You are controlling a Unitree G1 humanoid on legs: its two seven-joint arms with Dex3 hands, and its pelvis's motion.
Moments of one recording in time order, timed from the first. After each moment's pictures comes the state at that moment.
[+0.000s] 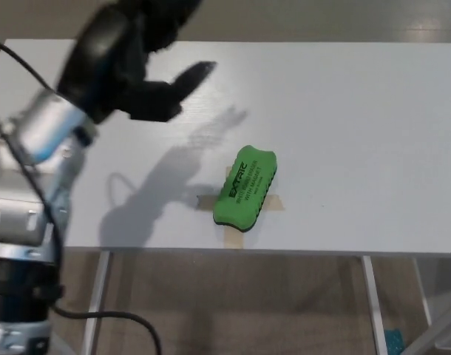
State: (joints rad) left_arm -0.65 0.33 0.04 0.06 -0.23 0.04 -0.43; right_arm 0.14 -0.17 -0.13 0.86 -0.02 -0.49 0.06
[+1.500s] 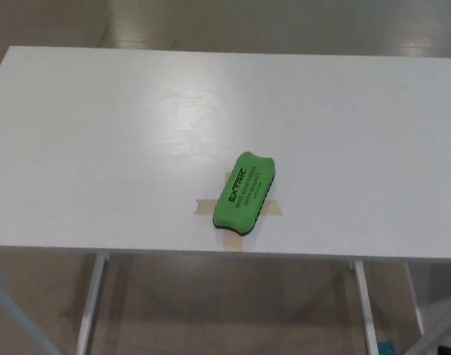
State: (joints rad) left_arm 0.38 0.60 0.57 0.22 -0.61 0.13 -1.03; right_arm 0.17 -0.18 -0.24 0.76 -0.01 -0.48 0.01
